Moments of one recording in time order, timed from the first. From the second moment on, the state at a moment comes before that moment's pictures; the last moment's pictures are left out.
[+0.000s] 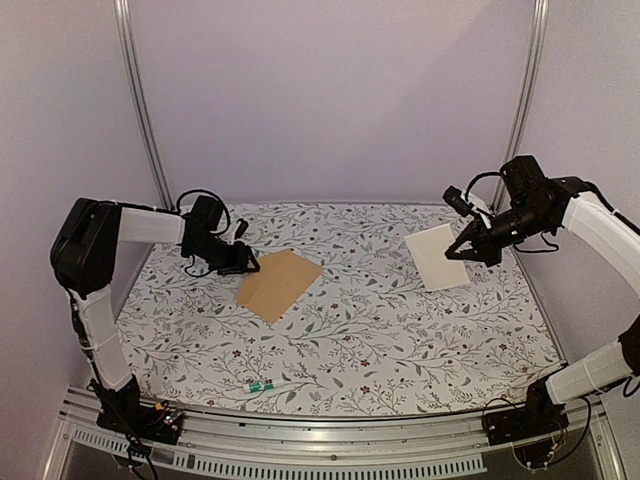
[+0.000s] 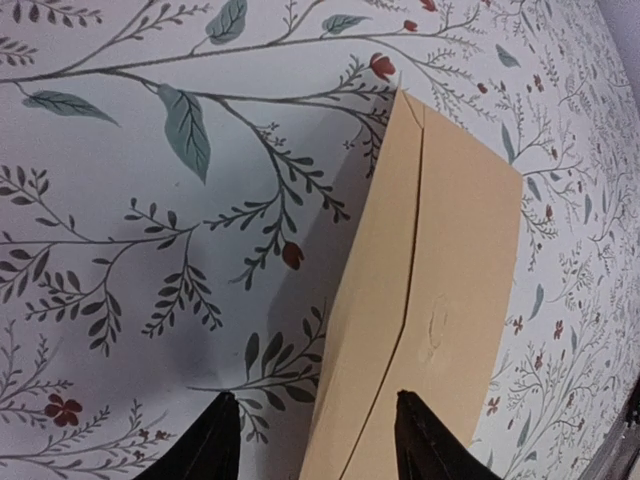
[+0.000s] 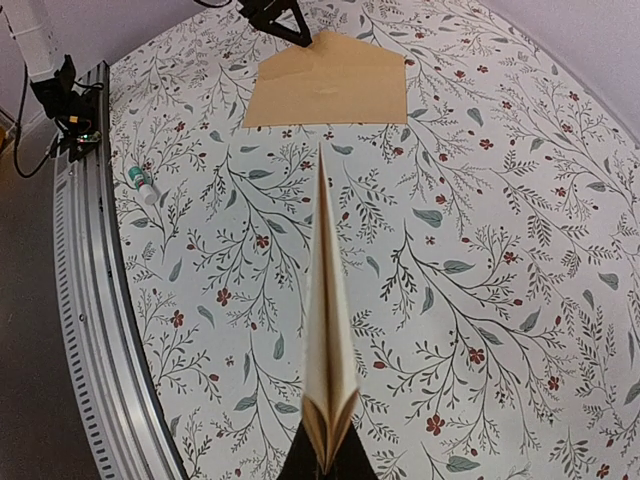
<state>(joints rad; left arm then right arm) -0.28 1.93 1.21 -0.32 0.37 -0.21 0.26 1.33 1.27 -0.99 -0.68 -0.61</state>
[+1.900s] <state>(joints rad) -0.85 2.21 1.60 -0.56 0.90 0.06 0.28 1.35 1.41 -1.11 -0.56 -0.78</state>
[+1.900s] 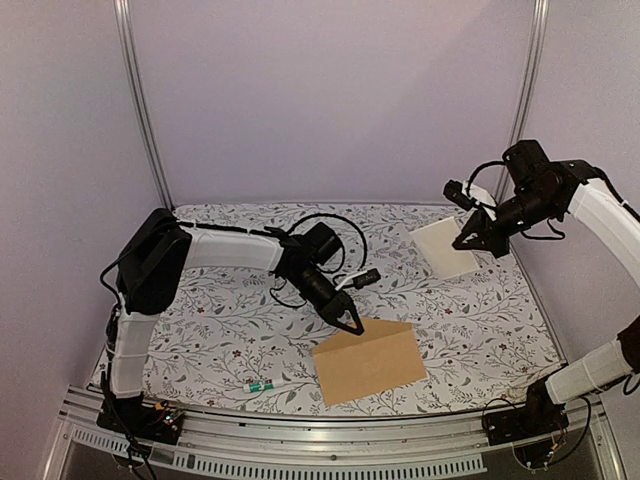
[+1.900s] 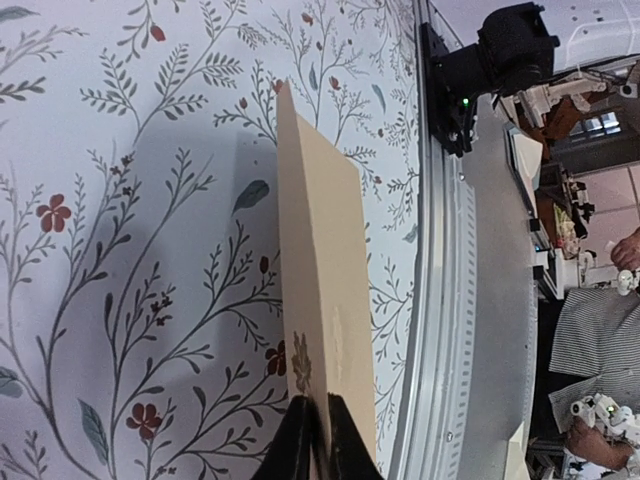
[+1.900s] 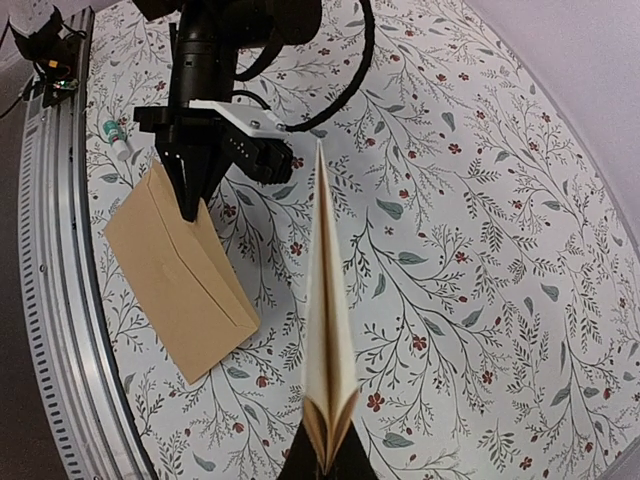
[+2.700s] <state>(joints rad) -0.86 2.07 1.21 0.00 0.69 -0.32 0.34 1.30 1.35 -1.12 -0.55 -0.78</state>
